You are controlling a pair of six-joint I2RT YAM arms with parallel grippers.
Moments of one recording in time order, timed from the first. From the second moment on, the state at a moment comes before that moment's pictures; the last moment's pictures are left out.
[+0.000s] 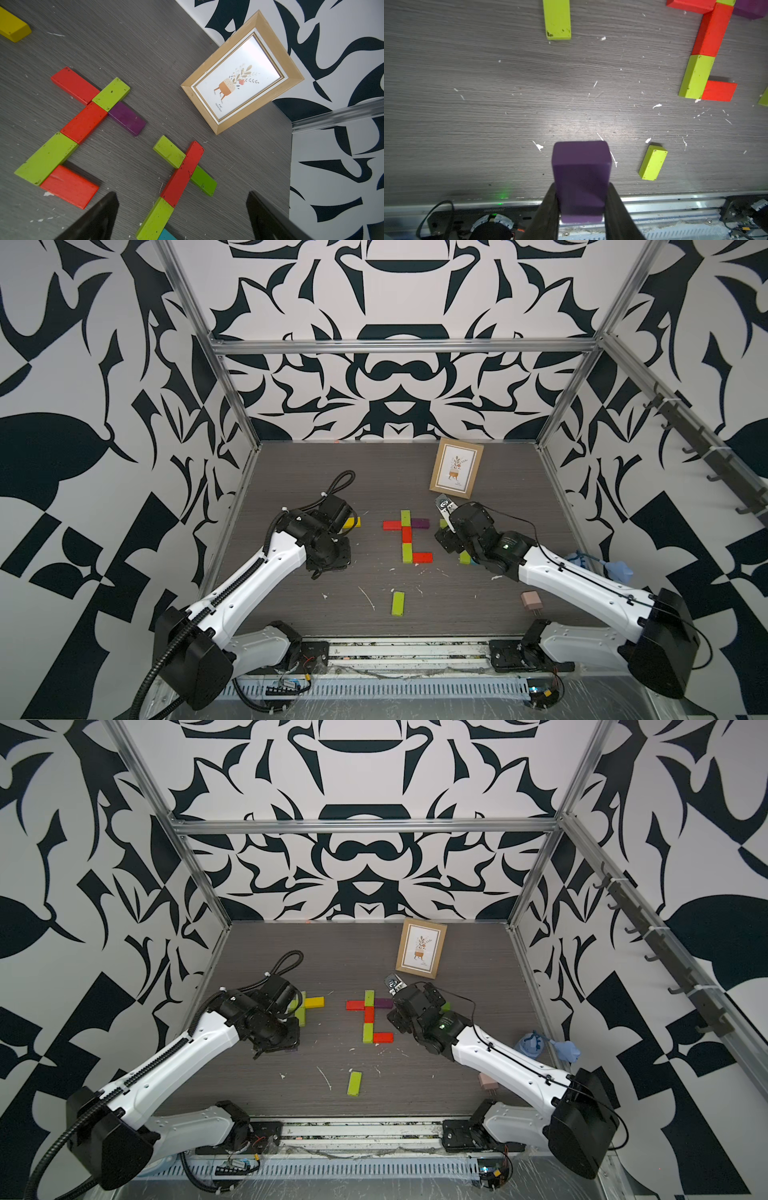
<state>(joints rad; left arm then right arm) -0.57 1.20 1.04 -1.19 0.02 -0.63 0.77 1.20 0.85 -0.42 0.50 -0.13</state>
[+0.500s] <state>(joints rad) -0.44 1.42 1.05 -1.12 0.00 -0.51 0.77 1.22 0.85 -0.42 0.50 -0.13</state>
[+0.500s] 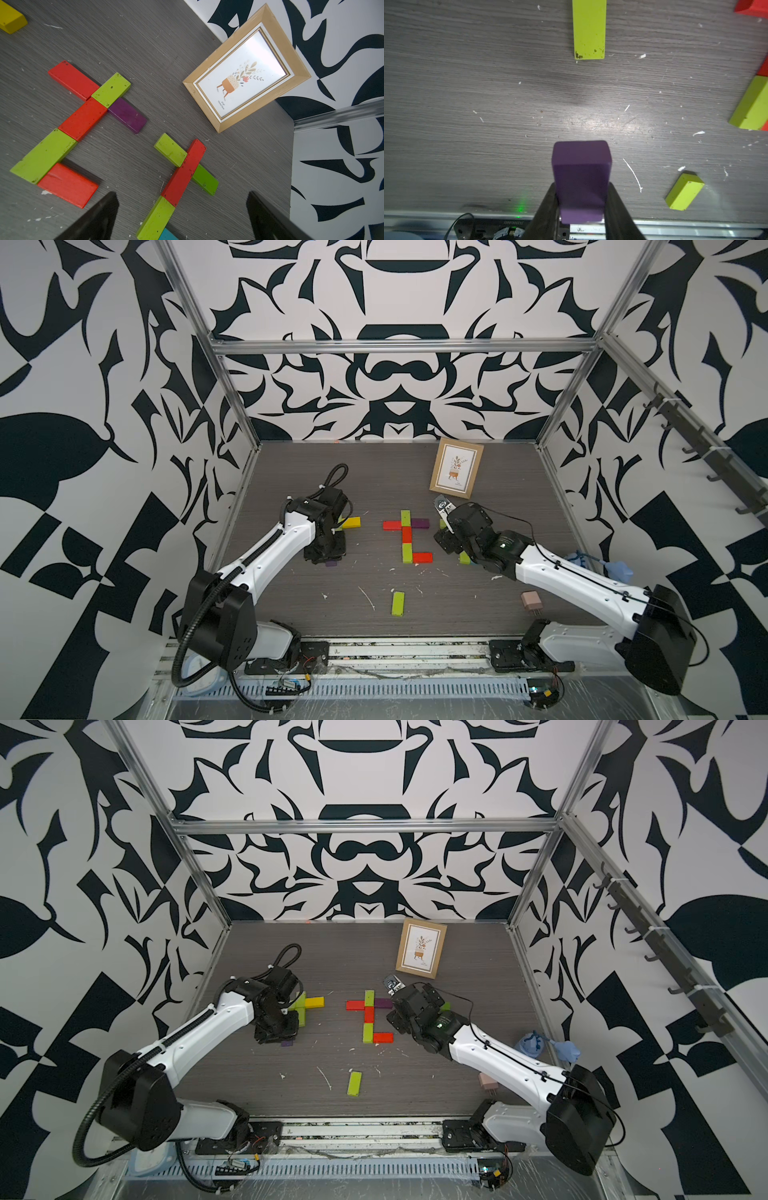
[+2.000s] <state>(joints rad) -0.41 1.72 1.02 -0.92 0.04 -0.52 0.77 1.22 0.85 -0.42 0.51 -0.13</state>
